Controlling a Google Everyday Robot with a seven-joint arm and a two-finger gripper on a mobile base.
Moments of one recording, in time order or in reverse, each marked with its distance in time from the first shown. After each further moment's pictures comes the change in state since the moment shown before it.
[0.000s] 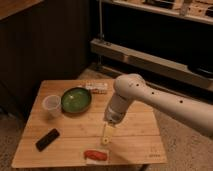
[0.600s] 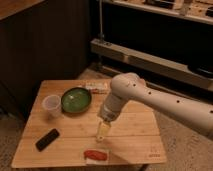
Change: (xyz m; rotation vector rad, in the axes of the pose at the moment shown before) arm 0.045 0.019 0.000 -0.081 0.087 -0.129
